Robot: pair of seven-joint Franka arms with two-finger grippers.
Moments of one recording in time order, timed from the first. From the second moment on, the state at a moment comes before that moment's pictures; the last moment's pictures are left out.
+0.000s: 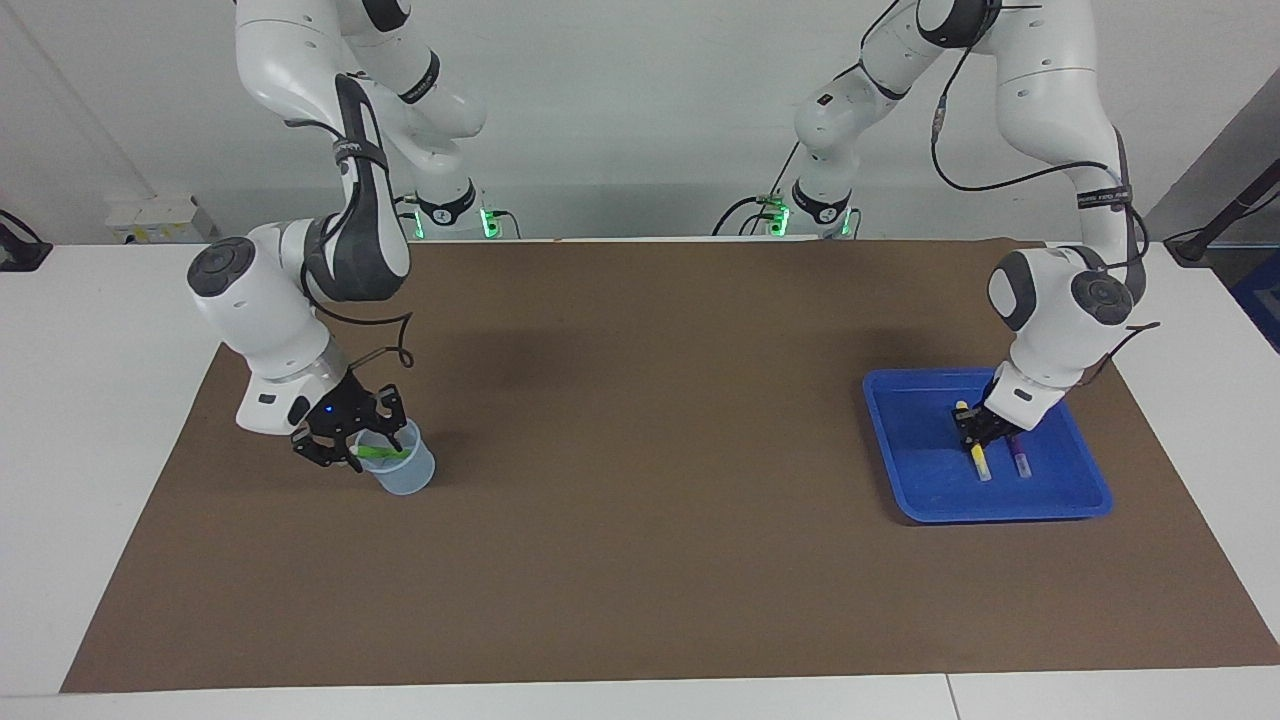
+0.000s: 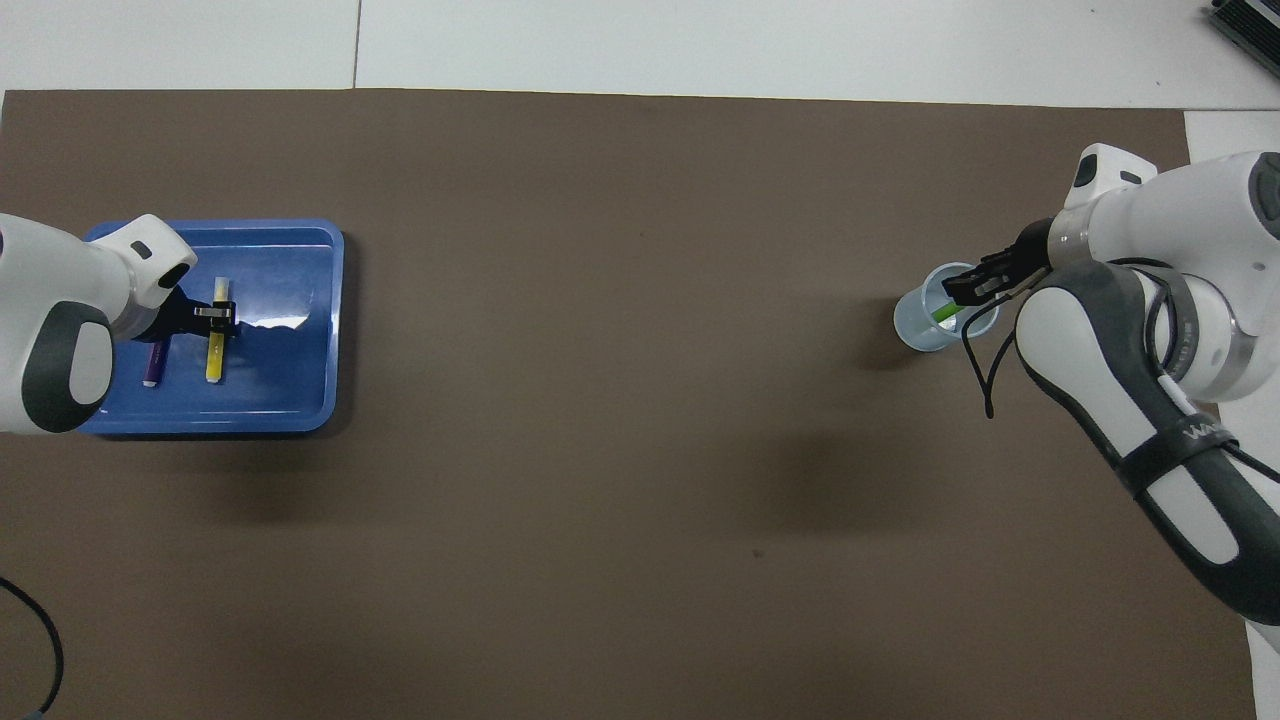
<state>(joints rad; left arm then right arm) 0.61 0.41 -0.53 -1.94 0.28 2.33 -0.03 -0.23 0.31 0.23 -1.83 0.09 2.25 -0.56</state>
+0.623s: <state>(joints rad) 0.61 0.41 -0.54 -1.94 0.28 2.33 -0.03 -0.24 0.31 0.23 -1.83 0.08 2.24 -0.56</state>
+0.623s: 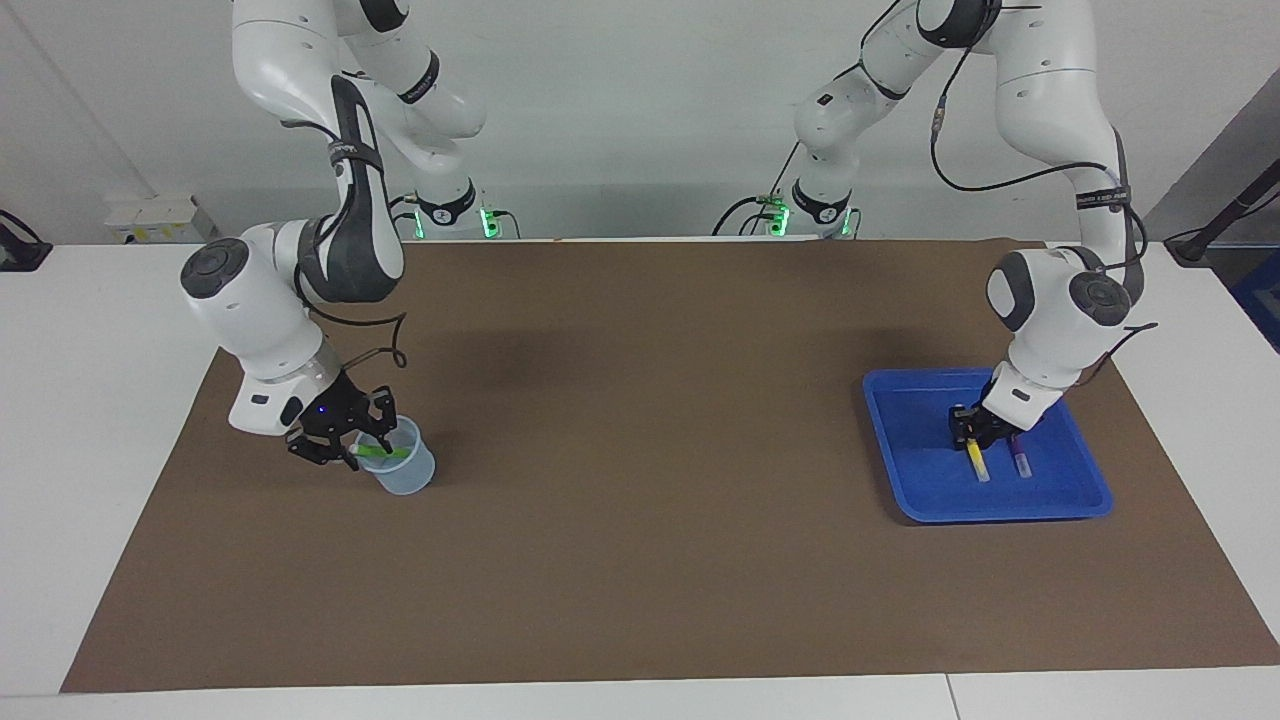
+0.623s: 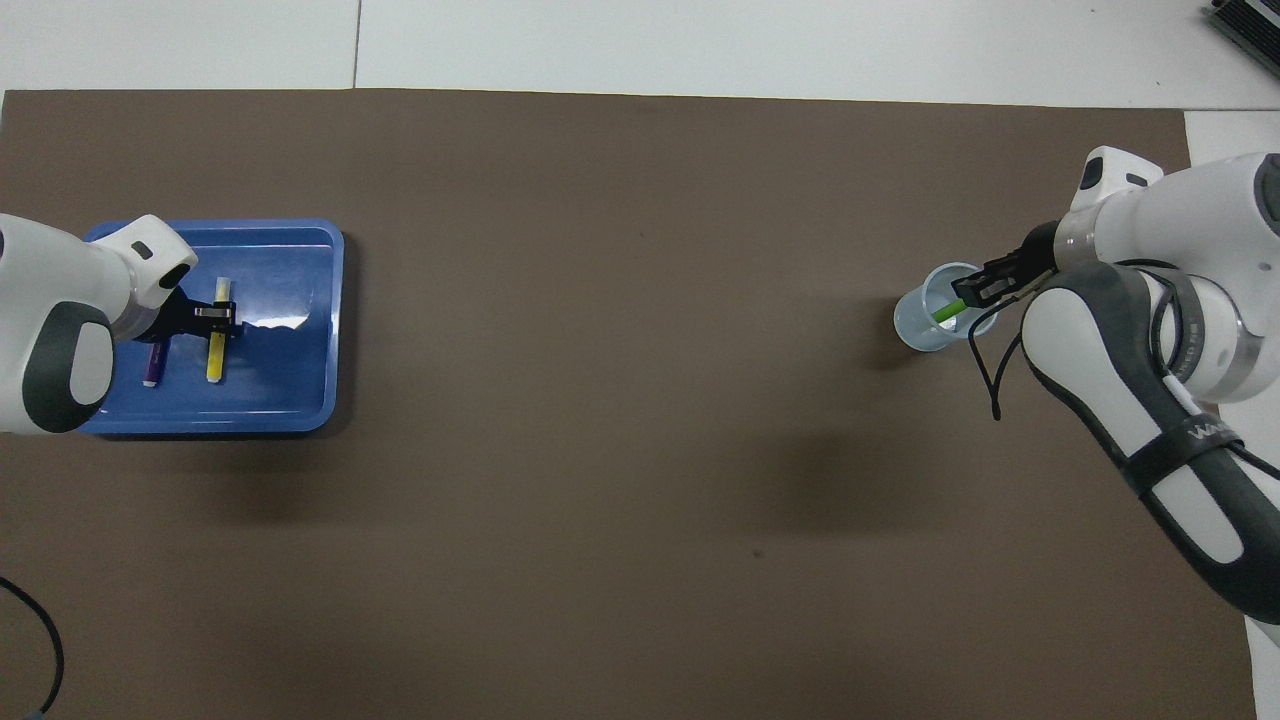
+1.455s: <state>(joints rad) 0.61 0.39 -0.55 -1.93 0.28 2.33 -0.01 -0.24 0.30 0.23 -1.83 0.07 2.21 -0.56</state>
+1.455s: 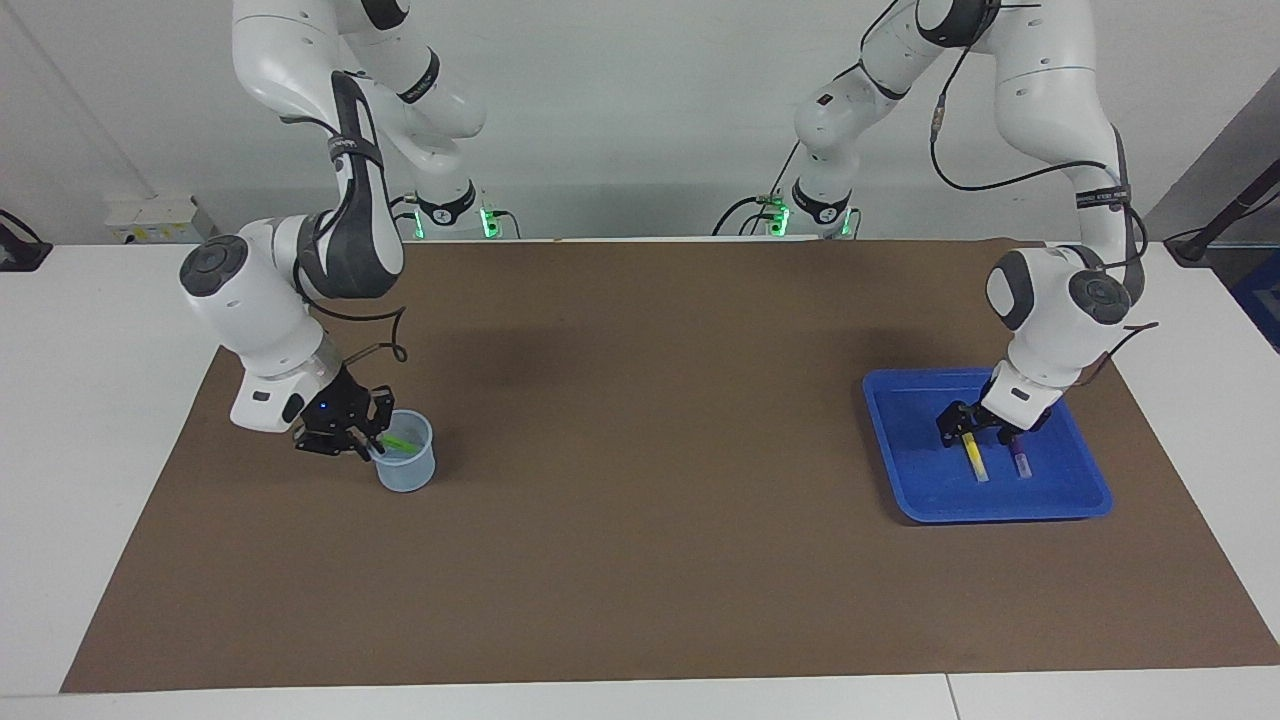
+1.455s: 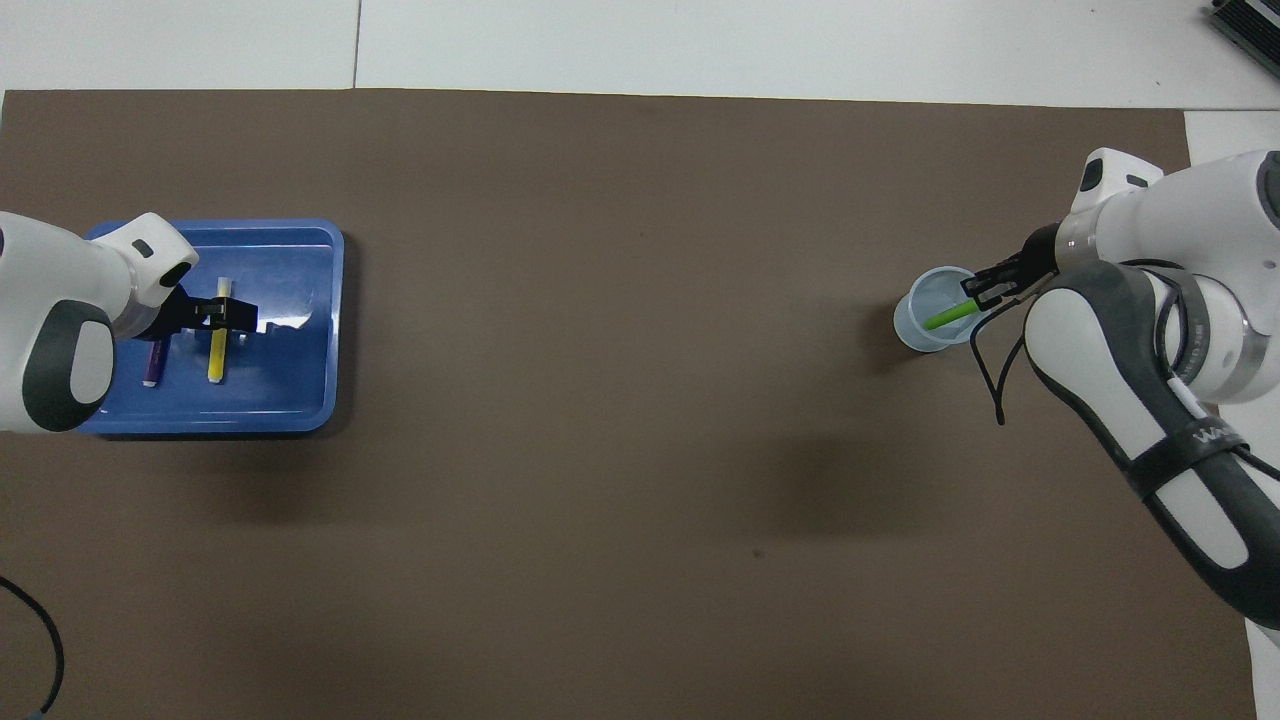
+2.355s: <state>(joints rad) 0.60 0.37 -0.56 -1.92 0.28 2.31 -0.15 -0.25 0.28 0.23 -1.83 0.07 2.16 -0.56</state>
